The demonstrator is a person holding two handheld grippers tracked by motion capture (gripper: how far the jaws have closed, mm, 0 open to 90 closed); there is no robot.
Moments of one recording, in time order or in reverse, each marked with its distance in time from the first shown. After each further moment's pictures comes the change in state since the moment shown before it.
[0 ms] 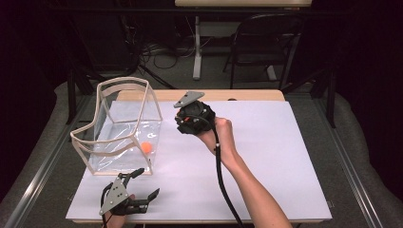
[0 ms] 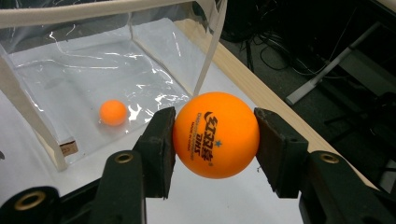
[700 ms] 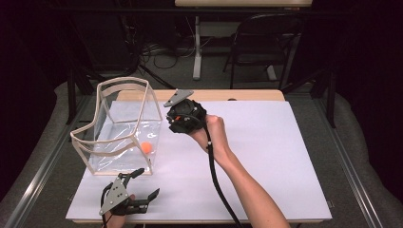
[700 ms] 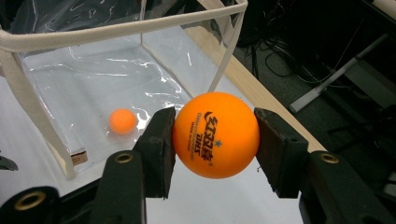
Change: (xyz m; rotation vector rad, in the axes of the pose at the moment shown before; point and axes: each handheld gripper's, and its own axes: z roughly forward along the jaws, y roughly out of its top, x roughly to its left) left arm 0.000 0.000 0.000 -0.002 -0.001 -0.001; right arm 0.012 0.016 0.006 -0.003 0.020 -0.039
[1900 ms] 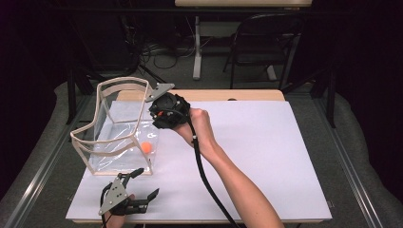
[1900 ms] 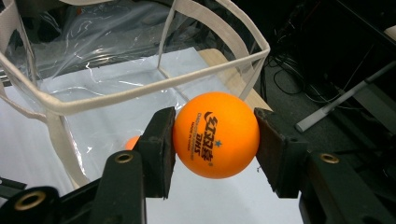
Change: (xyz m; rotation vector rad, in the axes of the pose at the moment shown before) left arm 0.000 0.000 -0.001 -0.005 0.001 0.001; right arm 0.017 0.037 0.007 -0.038 0.039 -0.050
